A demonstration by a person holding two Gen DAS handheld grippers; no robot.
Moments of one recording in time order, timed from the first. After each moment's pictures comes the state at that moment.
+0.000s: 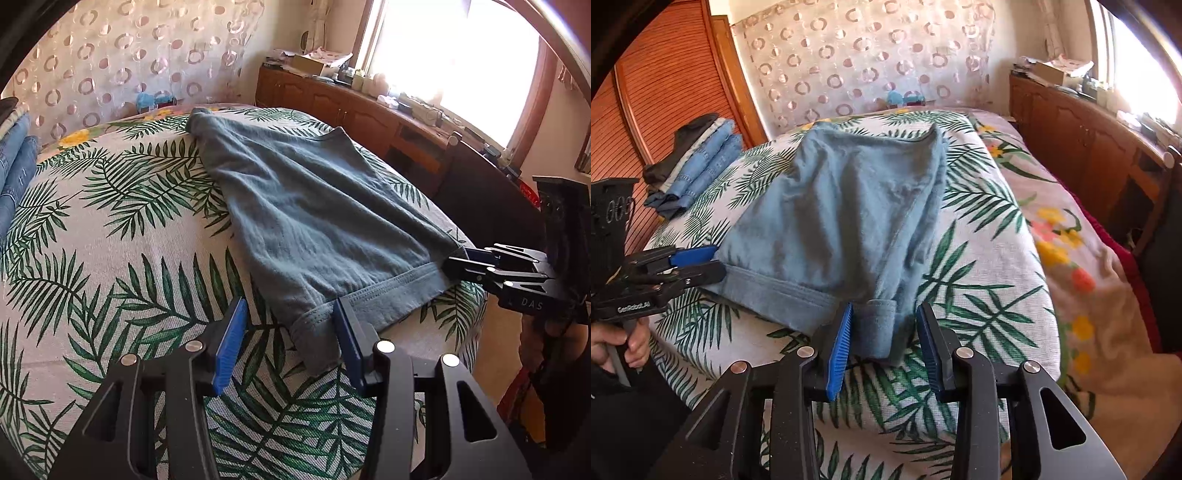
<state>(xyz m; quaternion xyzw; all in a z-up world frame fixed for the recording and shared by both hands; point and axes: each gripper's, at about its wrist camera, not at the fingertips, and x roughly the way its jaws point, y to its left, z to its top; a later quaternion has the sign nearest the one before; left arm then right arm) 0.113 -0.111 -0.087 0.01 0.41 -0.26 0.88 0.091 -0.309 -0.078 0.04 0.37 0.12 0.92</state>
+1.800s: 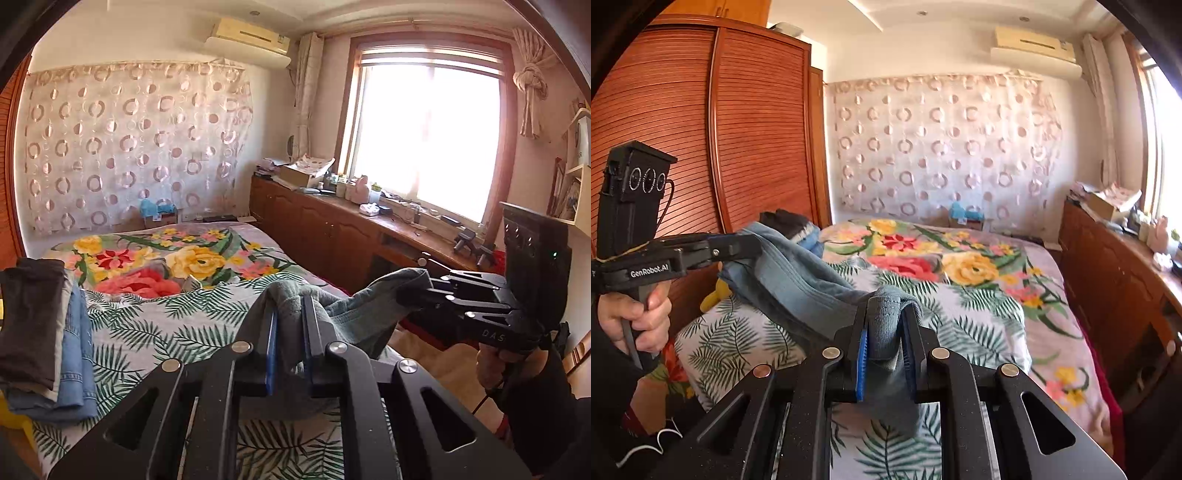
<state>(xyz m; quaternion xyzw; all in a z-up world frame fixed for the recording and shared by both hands) 0.110 -0.050 0.101 -0.02 0.22 -0.27 0.94 0.061 -0.252 0.086 -0.04 0.17 0.22 0.96</state>
